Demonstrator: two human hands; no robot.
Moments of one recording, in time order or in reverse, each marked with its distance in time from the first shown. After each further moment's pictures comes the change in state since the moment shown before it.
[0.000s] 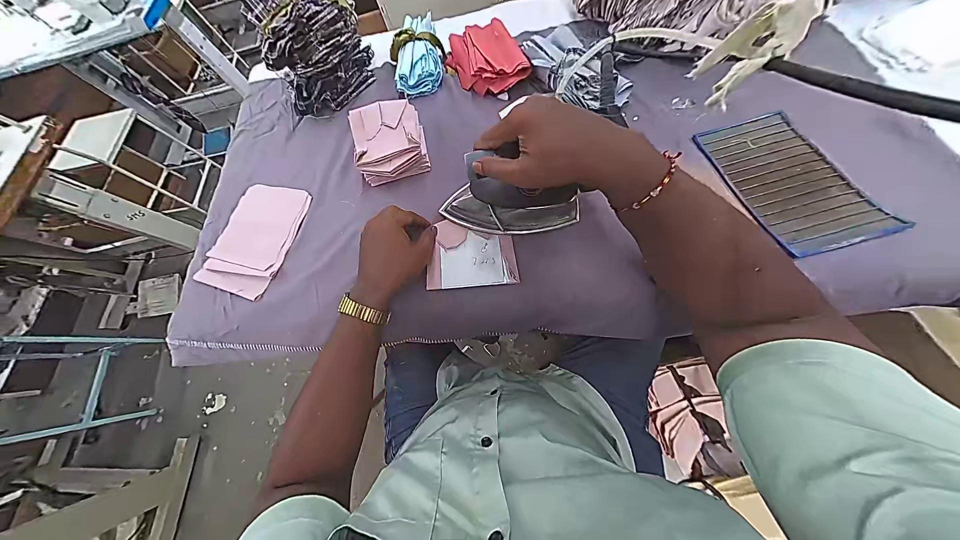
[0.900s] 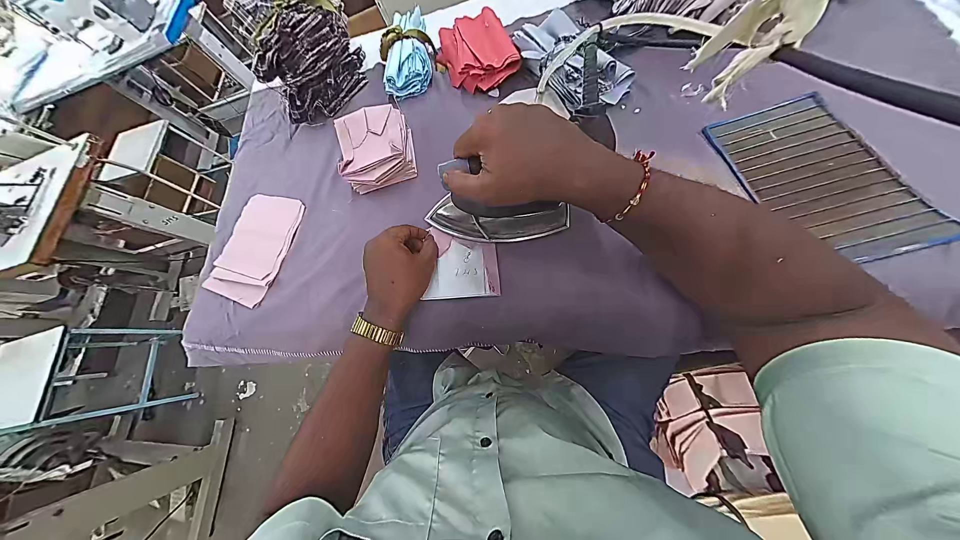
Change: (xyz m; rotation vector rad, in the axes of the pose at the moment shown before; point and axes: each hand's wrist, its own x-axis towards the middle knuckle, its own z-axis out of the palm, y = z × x) left_hand -0.005 0.052 0.019 0.011 0.069 -0.226; right_hand -0.001 -0.001 0.000 -0.067 -0.016 0.106
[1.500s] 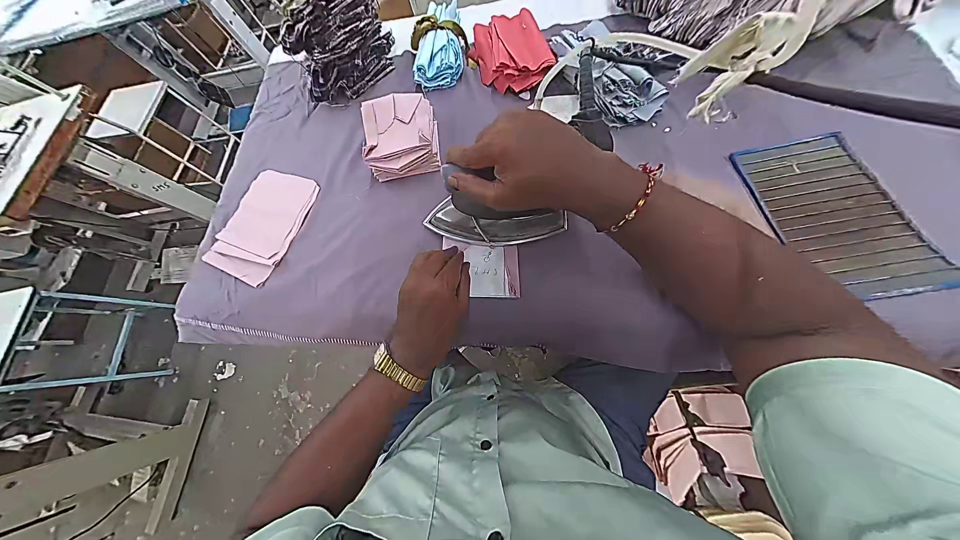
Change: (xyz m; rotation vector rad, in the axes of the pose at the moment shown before) left_hand -0.058 -0.006 0.018 0.109 0.194 0.434; right_hand 0.026 -0.010 0.022 -0.042 0.181 -0.375
